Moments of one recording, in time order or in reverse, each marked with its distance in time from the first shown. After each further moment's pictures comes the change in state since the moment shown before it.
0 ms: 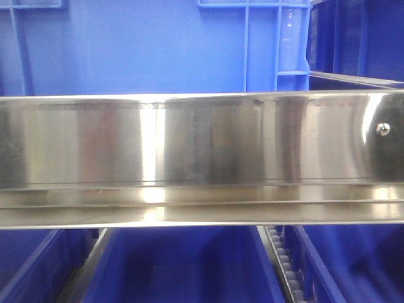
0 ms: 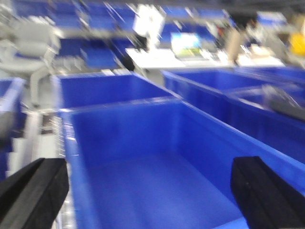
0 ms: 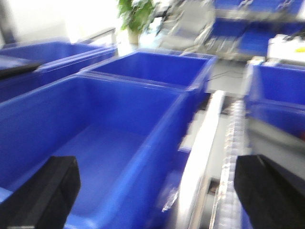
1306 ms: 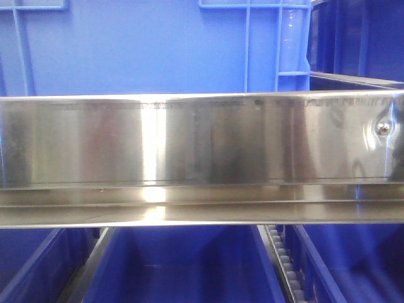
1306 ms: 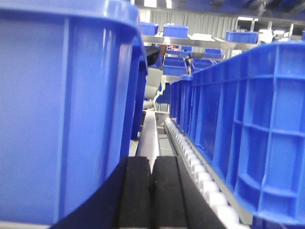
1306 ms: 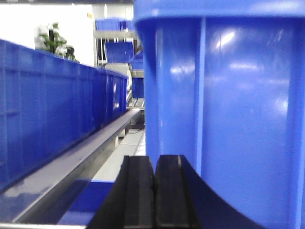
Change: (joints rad) left arm 0.425 -0.854 1.176 -0.023 -0.619 0.000; right arm -0.345 -0.930 1.270 0.001 -0.715 0.002
